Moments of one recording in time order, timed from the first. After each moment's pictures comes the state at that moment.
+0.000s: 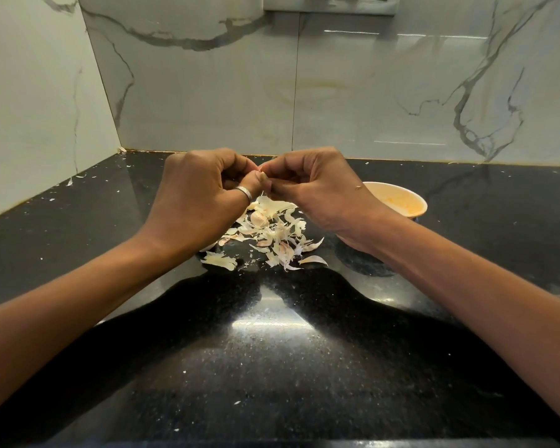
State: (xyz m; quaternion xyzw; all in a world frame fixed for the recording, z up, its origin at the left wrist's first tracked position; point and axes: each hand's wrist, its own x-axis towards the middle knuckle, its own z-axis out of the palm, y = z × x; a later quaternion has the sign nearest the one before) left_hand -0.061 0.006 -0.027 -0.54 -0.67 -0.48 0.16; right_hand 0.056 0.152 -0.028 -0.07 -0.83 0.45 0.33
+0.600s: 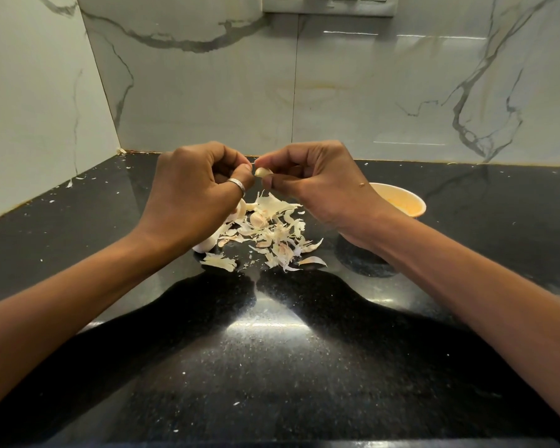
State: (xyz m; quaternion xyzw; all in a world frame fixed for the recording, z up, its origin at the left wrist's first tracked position) left_hand -0.067 0.007 -0.024 -0.52 -0.68 -0.50 0.15; right_hand 0.056 0.156 -0.024 -0.06 -0.82 0.44 0.35
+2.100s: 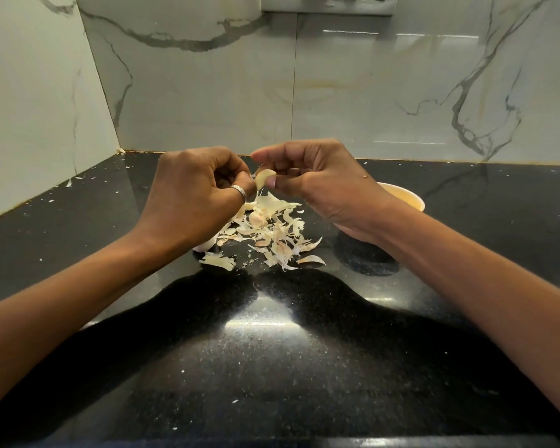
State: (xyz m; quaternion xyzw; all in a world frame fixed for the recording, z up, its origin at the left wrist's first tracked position) left_hand -0.066 0.006 -0.025 -0.54 -0.67 -0.46 0.21; right_hand 0.066 0.148 -0.013 -0.08 -0.81 0.50 0.29
